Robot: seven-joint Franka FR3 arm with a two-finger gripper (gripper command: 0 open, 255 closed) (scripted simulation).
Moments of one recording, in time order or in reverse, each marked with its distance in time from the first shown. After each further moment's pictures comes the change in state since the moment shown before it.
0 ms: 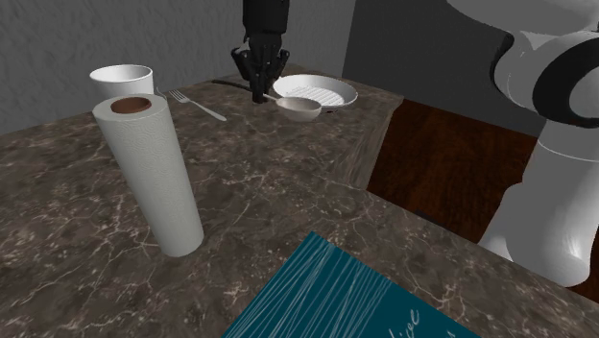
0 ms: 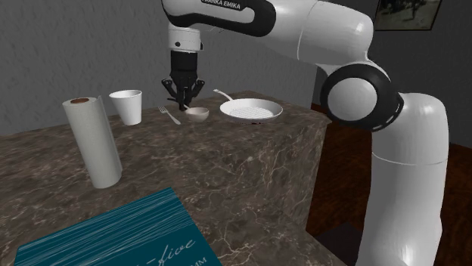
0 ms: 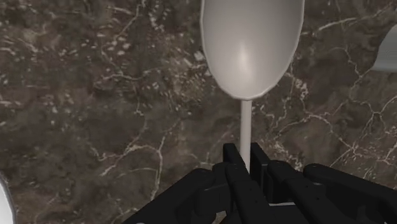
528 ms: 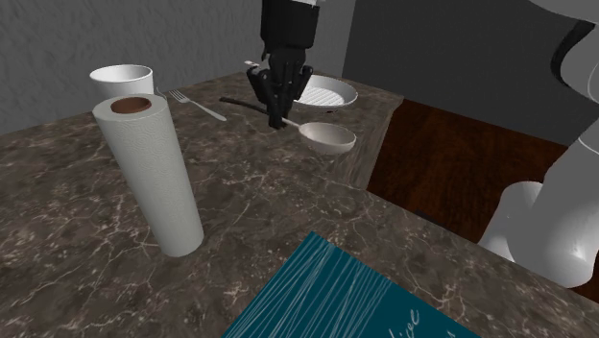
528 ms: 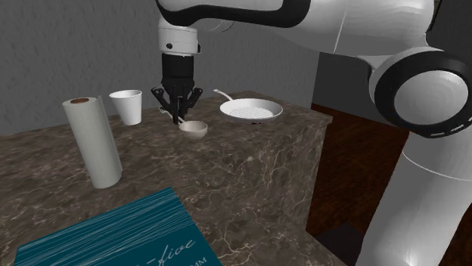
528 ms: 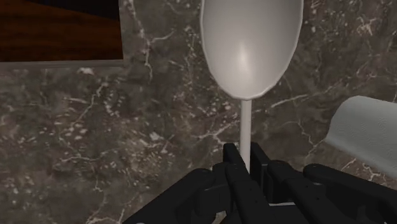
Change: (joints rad) arm 0.042 -0.251 0.048 -0.321 0.067 0.090 0.103
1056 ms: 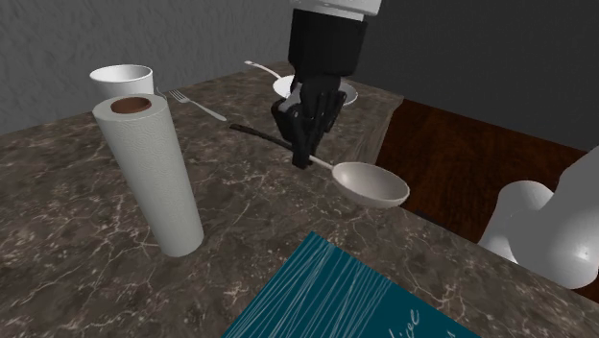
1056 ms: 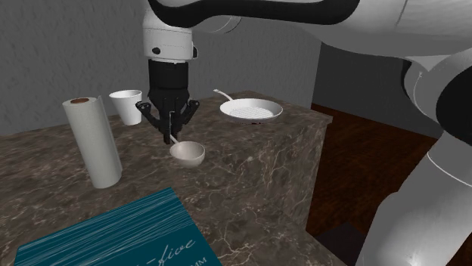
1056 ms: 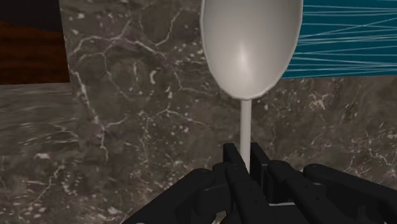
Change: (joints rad) arm 0.064 -0.172 0.069 -0.187 0.060 0.042 0.128
